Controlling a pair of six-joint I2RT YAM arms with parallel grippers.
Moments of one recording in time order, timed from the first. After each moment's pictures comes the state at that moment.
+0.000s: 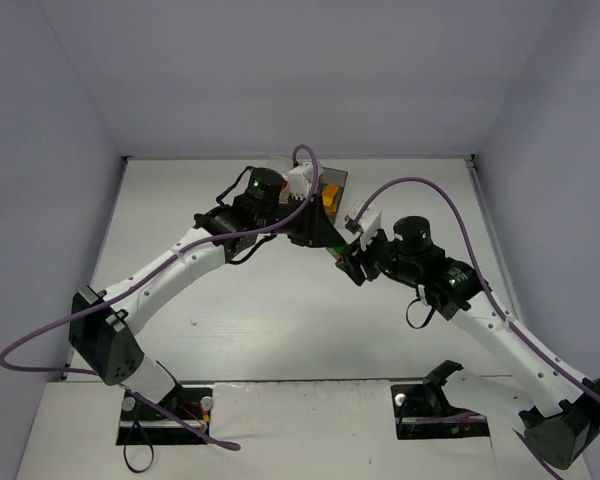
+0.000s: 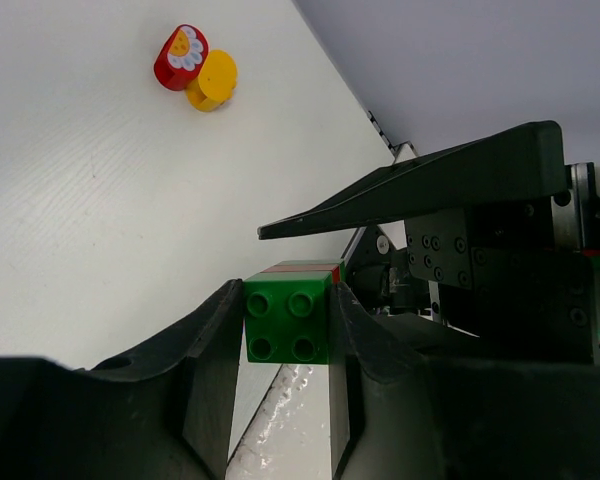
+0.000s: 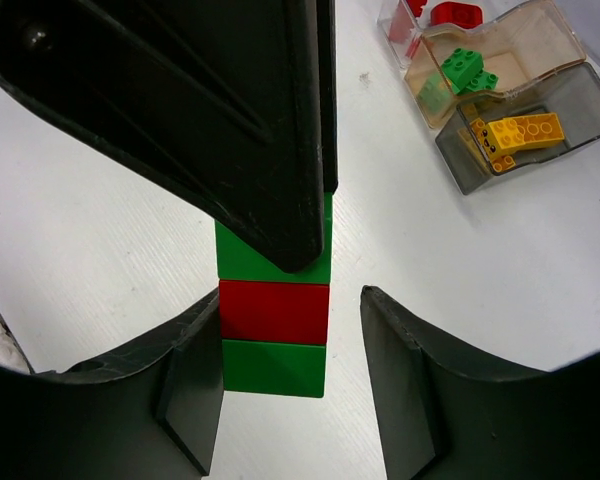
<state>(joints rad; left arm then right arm) -0.72 1.53 1.43 -0.33 0.55 -0.56 0.60 0.98 0.92 -0.40 -0.26 -0.22</state>
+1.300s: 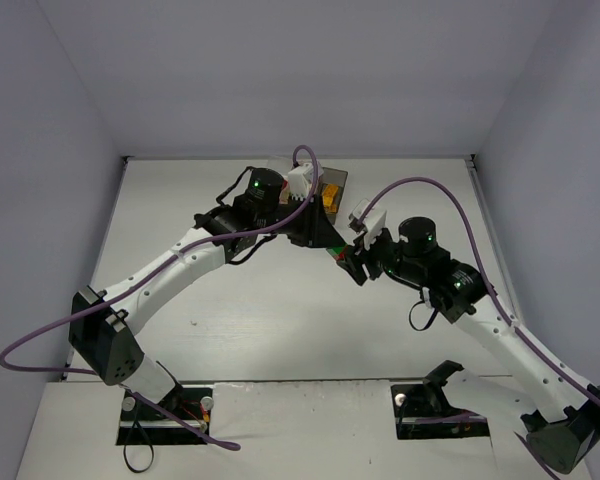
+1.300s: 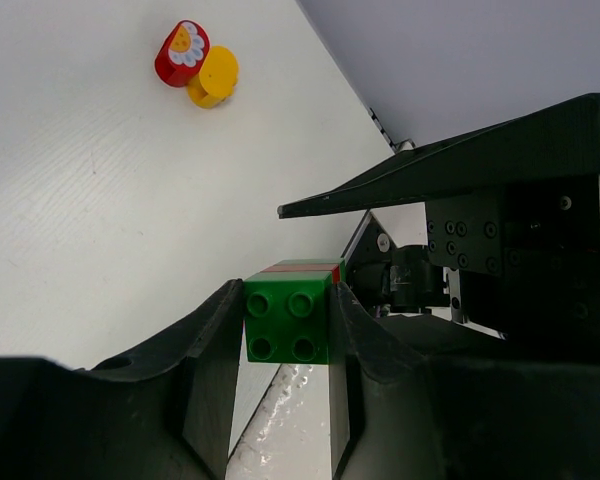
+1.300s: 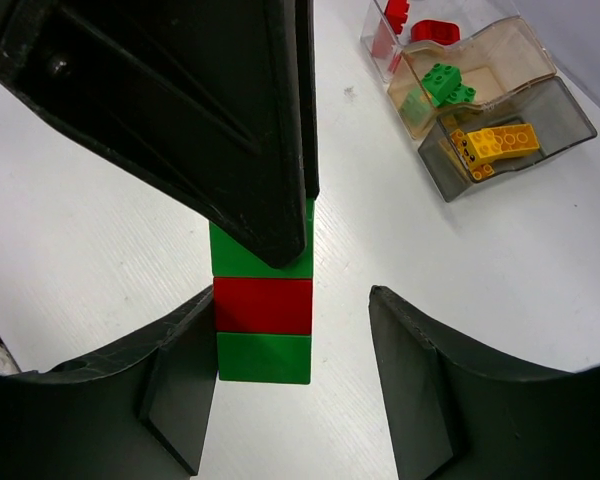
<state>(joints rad) -0.72 1.53 1.43 -0.34 0.55 -0.56 0.60 0.96 0.93 -0.39 -0.24 -0.22</state>
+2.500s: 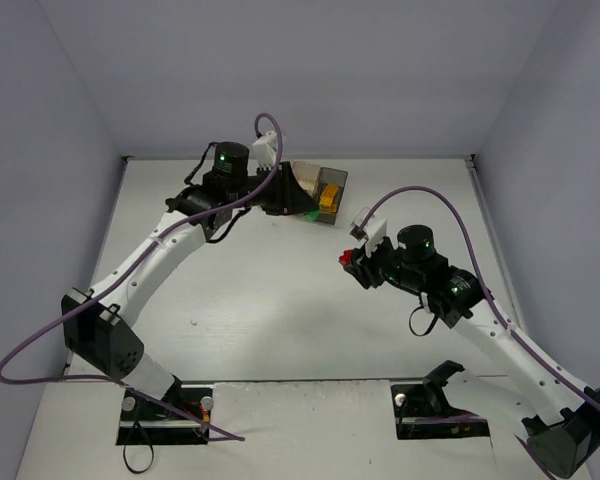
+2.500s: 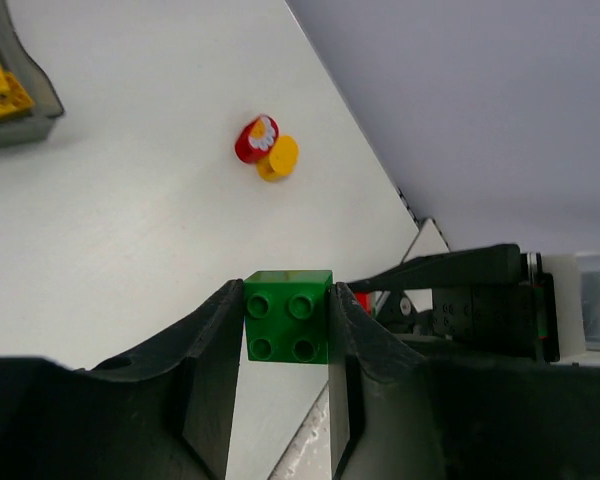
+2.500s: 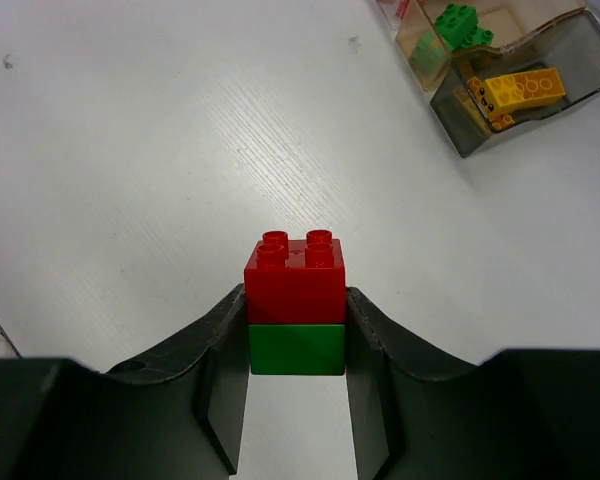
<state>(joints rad) -0.55 1.53 1.51 -0.37 0.57 -0.55 0.59 0.93 0.84 -0.39 -0.24 -0.20</state>
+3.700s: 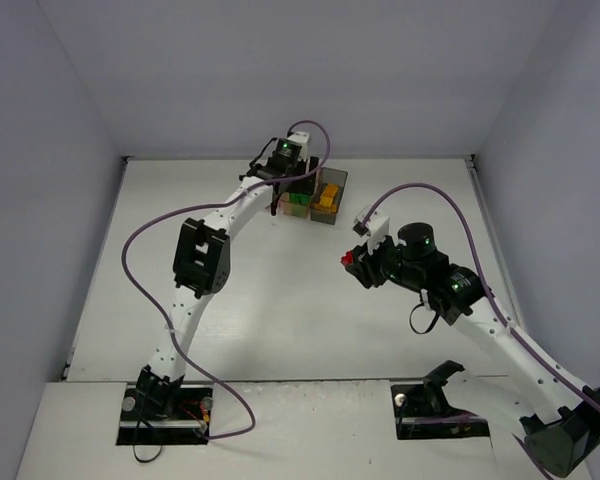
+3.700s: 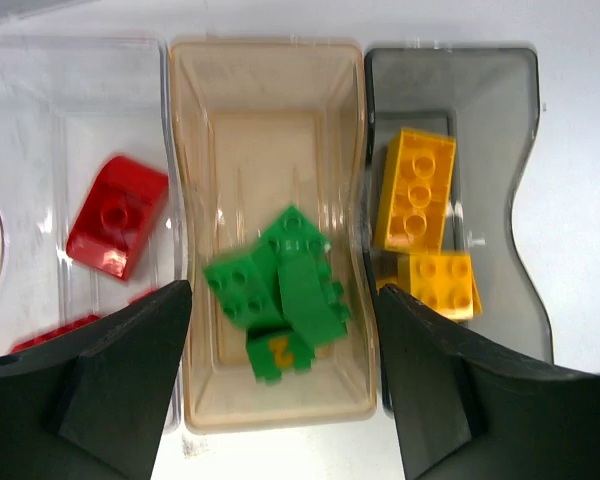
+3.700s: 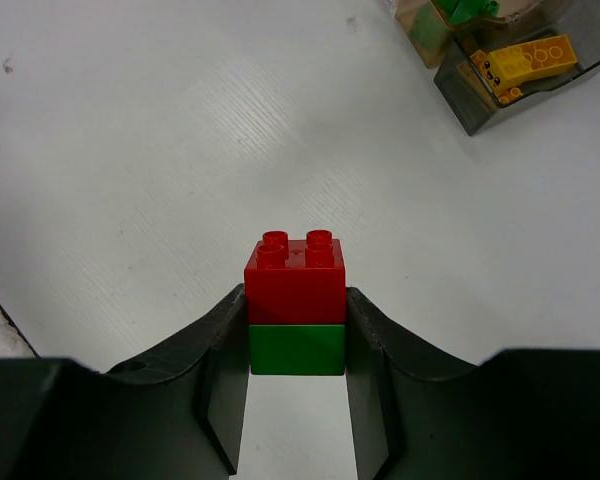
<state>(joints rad) -0.48 2.45 2.28 -0.48 -0.03 -0.21 0.56 0.94 0.85 -0.43 -0.24 -0.14</state>
